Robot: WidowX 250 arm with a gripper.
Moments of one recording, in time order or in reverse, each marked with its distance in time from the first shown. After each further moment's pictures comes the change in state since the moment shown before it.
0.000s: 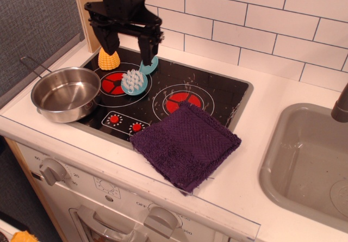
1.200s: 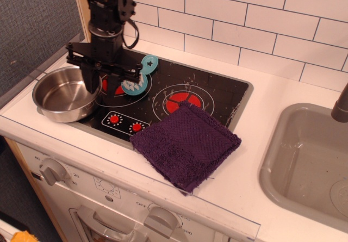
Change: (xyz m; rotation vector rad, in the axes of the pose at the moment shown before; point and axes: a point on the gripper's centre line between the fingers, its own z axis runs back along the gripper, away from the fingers) arm -0.035 0.031 -0.049 0.236 0.157 0.179
